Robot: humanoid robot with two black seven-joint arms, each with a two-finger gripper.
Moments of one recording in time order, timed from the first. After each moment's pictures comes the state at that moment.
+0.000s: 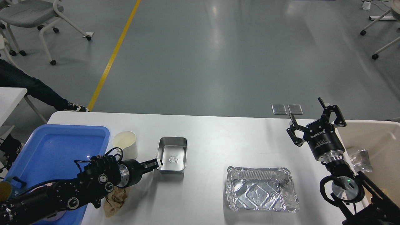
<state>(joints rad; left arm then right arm) -0.66 0.32 -0.17 -1.01 1.07 -0.07 0.10 0.20 -0.26 1.27 1.11 -0.16 0.35 0.27</state>
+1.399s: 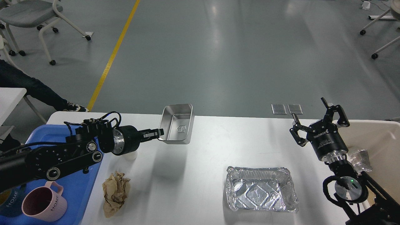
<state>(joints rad) -0.93 0.53 -0.07 -1.23 1.06 -0.11 0.05 0.20 -0.28 1.28 1.11 -0.16 0.35 0.27</state>
